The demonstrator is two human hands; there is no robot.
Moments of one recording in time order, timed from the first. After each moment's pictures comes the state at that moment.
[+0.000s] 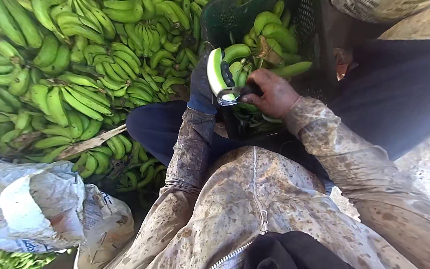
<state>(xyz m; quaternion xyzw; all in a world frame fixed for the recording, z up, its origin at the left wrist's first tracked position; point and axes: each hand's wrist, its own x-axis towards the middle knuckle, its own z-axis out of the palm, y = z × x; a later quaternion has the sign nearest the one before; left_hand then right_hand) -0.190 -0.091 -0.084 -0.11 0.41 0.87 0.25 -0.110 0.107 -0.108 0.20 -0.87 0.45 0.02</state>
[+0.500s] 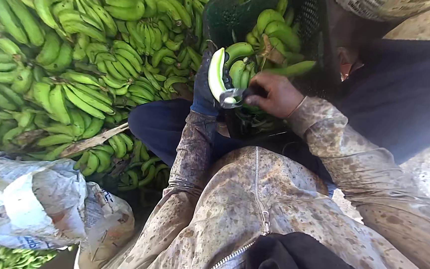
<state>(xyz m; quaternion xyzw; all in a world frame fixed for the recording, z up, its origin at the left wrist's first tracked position) -0.182 -0.101 -0.097 -0.06 0.47 0.85 0.21 -0.112 0.108 -0.109 0.19 -0.85 0.49 -0.03</state>
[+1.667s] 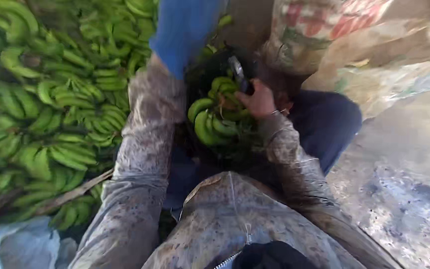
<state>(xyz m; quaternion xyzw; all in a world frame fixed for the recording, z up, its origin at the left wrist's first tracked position) -0.269 0.071 0.112 0.39 0.90 0.19 -0.03 -0.142 0.197 -0.052 -0.22 -0.83 0.51 -0.02</state>
